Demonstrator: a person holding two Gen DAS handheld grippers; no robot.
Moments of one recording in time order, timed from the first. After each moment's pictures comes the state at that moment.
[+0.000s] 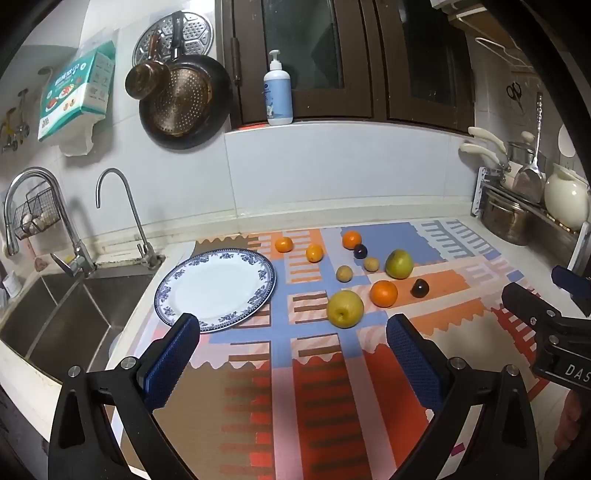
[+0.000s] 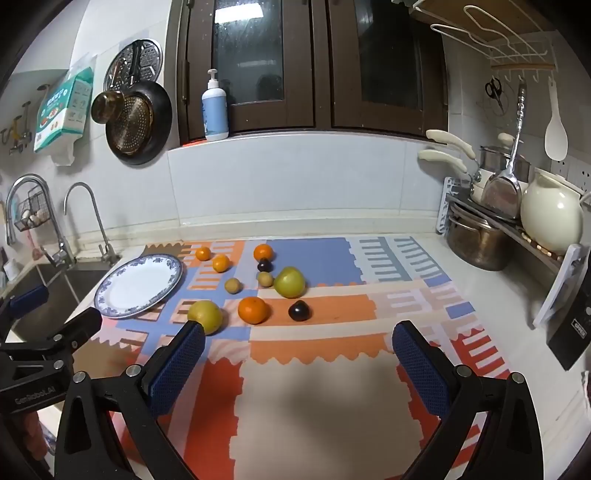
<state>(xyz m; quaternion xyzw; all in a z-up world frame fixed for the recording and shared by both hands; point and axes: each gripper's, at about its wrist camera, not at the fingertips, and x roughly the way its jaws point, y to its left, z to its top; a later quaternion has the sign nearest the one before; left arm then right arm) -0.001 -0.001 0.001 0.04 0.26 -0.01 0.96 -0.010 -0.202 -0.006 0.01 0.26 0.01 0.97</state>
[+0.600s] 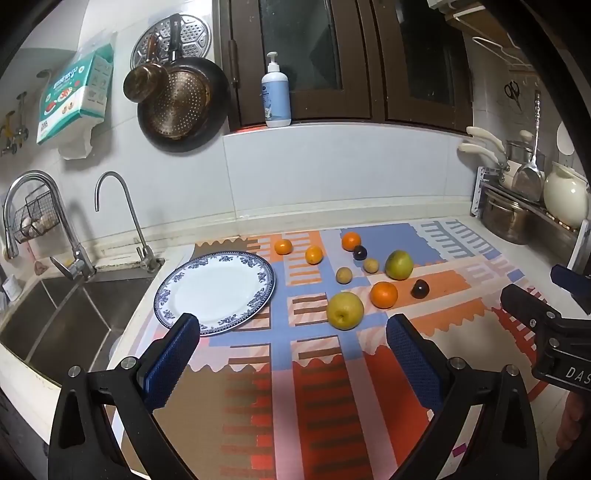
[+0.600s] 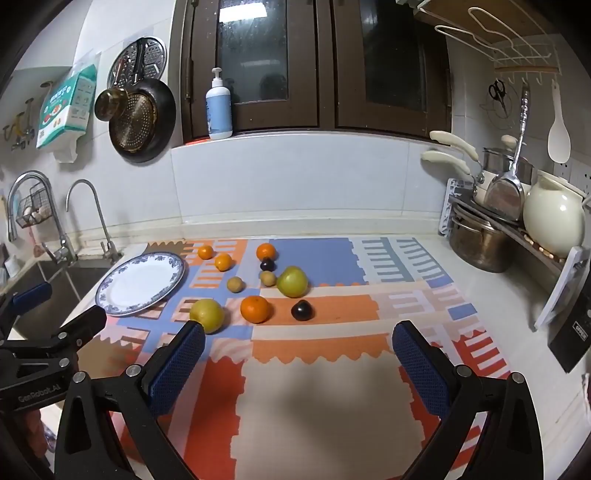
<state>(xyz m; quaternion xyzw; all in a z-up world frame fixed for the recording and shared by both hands) 0.002 0.000 -0.003 0.04 0.27 -0.01 0.96 -0.010 -0.200 -0.007 0.00 0.26 0.01 0.97</state>
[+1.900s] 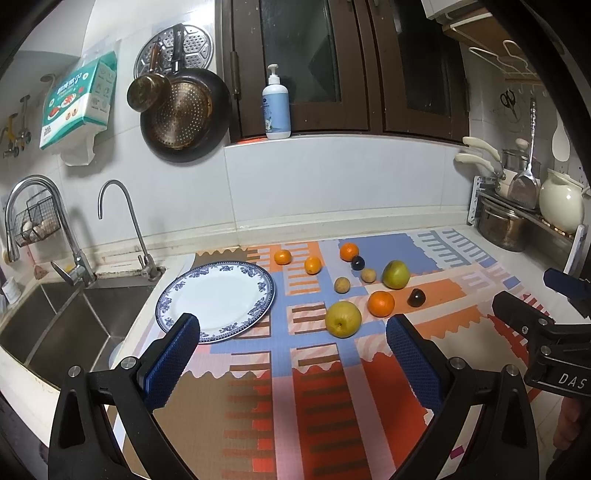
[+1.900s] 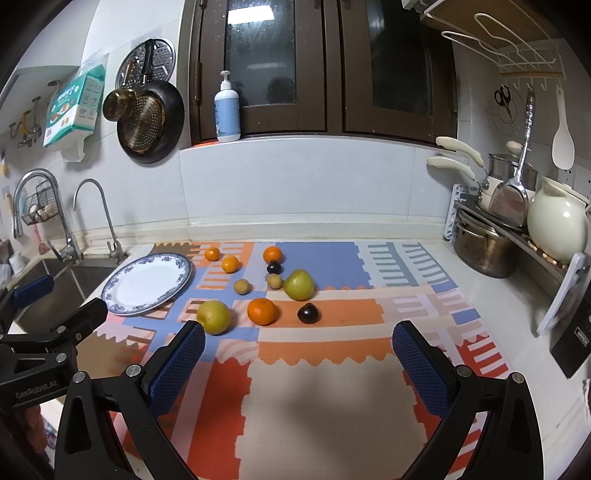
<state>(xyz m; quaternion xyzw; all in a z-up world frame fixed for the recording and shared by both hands) -0.003 -0.001 0.005 0.04 0.25 -0.01 0.97 -0.009 -0.189 -0.003 0.00 0.25 0.02 0.97</state>
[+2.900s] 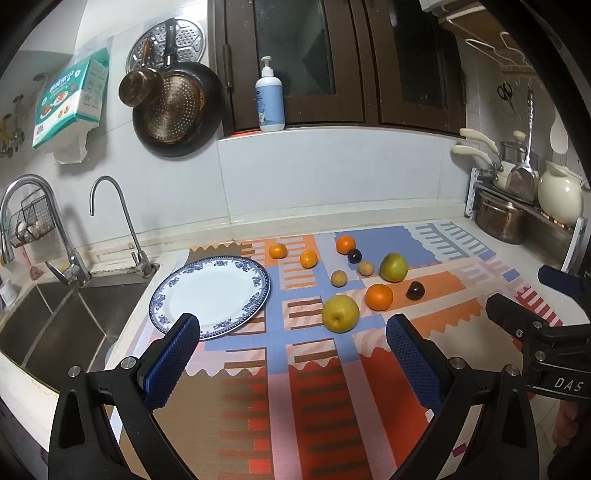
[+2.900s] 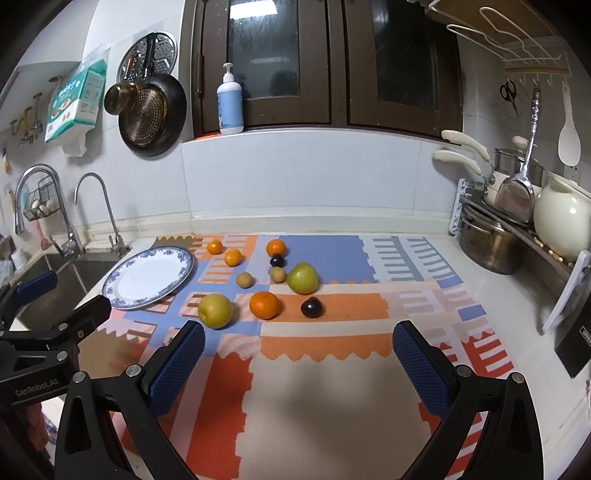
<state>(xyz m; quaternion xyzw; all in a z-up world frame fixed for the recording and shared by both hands) 0.001 -0.004 -0.008 0.05 0.26 -0.02 0.97 -0.004 -0.191 -0.016 -0.01 0.26 0.03 0.96</state>
